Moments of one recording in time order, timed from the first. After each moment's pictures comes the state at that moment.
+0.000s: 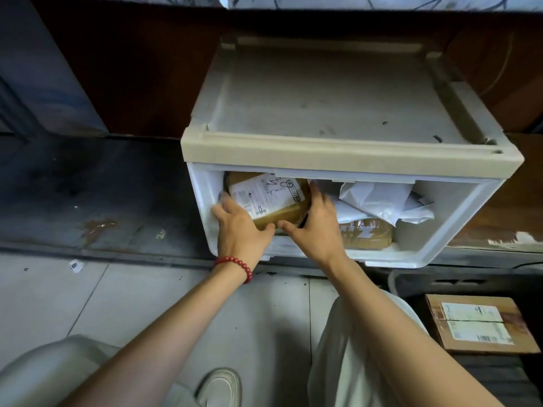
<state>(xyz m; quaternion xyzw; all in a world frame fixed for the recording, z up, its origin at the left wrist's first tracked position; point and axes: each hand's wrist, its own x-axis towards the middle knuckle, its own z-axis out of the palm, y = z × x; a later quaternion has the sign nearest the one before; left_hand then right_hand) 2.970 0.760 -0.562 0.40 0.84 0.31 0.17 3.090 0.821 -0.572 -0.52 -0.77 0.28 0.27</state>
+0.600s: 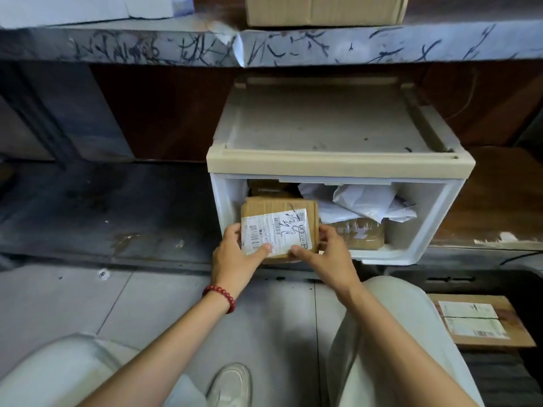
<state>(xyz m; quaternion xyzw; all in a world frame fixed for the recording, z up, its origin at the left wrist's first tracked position) 2.972 0.681 -0.549 0.38 0.77 0.45 0.25 3.130 0.757 -0.566 -0.49 -0.67 0.44 0.34</state>
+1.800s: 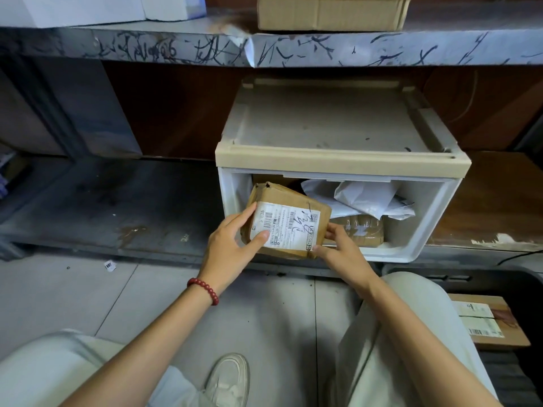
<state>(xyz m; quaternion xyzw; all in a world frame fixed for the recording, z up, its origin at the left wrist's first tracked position) 2.960 0.656 -0.531 0.50 0.69 0.47 0.23 3.154 0.745 -0.547 -0.47 -0.67 0.51 0.27</state>
